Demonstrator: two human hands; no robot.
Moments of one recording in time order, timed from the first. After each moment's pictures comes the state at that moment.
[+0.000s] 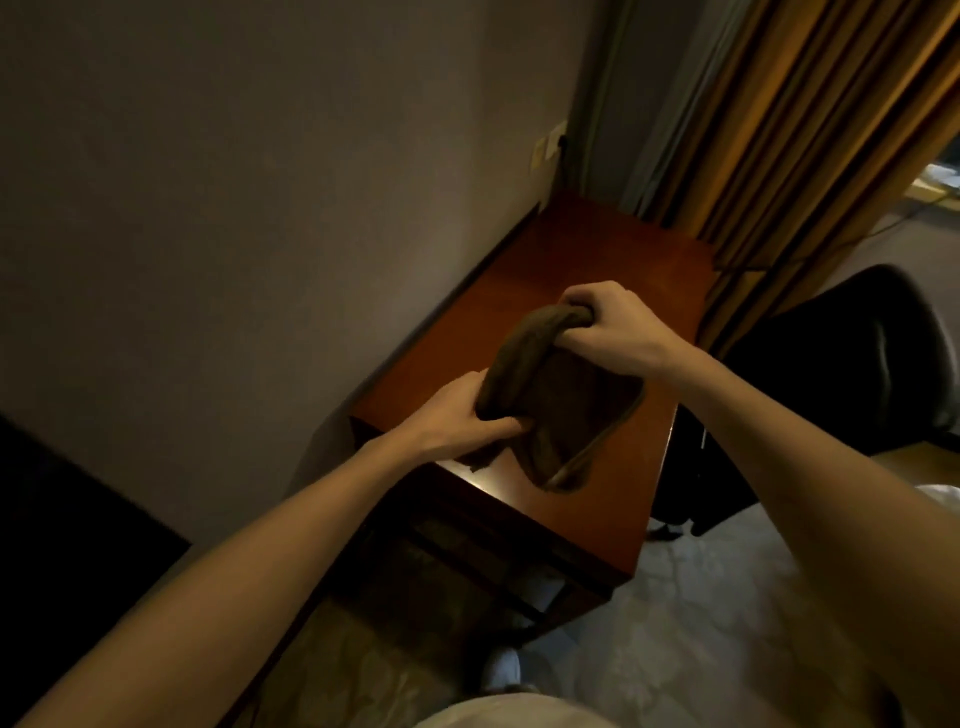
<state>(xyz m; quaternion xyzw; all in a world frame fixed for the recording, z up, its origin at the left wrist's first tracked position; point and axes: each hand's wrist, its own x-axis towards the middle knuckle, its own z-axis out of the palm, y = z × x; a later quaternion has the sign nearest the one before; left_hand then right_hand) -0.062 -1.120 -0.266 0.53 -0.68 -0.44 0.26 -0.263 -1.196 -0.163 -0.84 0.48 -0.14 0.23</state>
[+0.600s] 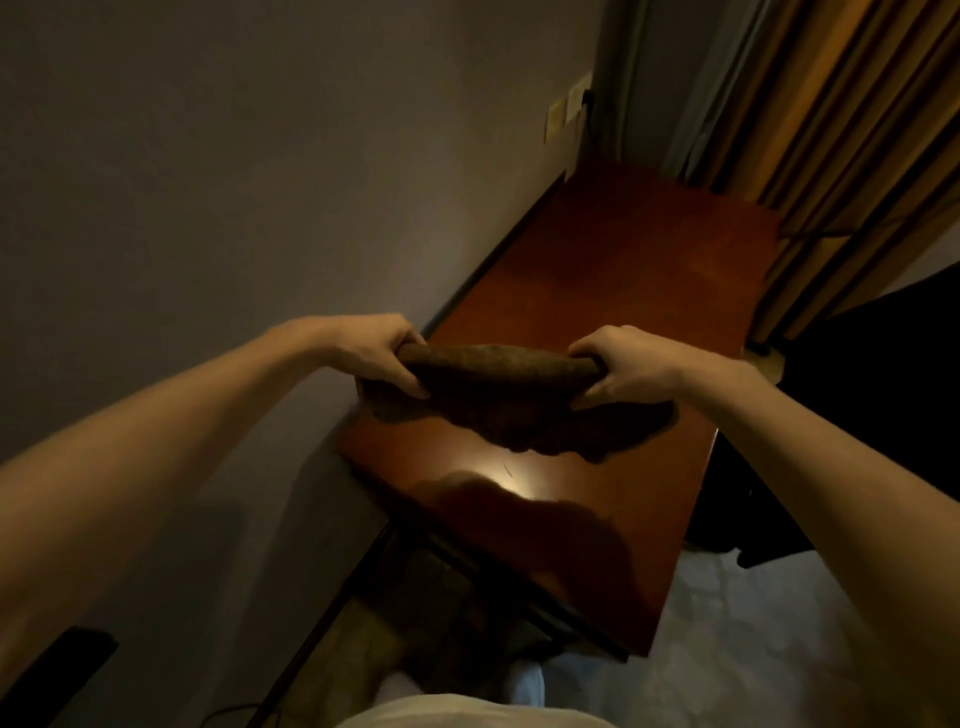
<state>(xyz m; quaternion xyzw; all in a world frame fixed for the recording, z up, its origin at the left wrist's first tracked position) 0.001 -1.293 -0.216 0.60 -0.69 -0.40 -0.04 -0.312 -1.339 -0.218 -0.85 0.42 0.10 0.29</state>
